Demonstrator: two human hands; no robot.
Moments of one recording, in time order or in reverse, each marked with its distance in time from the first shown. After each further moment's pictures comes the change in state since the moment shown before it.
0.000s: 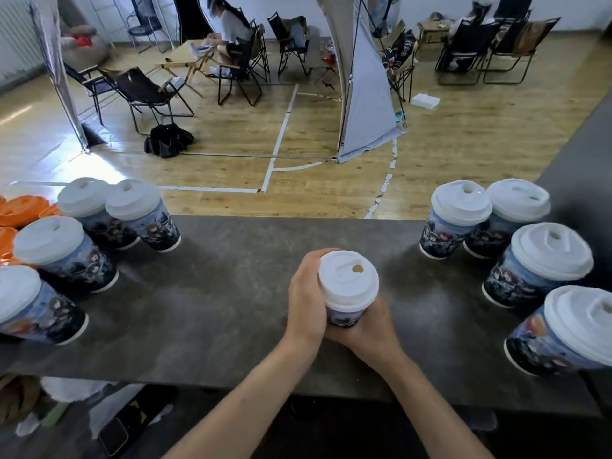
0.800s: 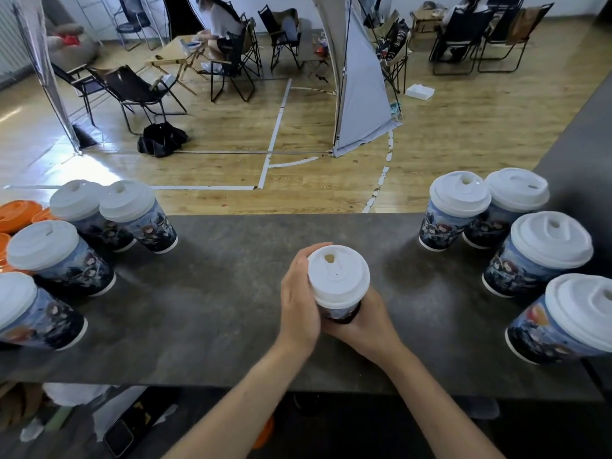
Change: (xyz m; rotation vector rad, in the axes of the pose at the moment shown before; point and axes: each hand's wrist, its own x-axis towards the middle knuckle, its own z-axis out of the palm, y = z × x) left_hand 0.006 -0.016 -0.016 0.038 -0.045 0.153; right_hand 0.002 0.005 0.004 -0.039 -0.048 -0.037
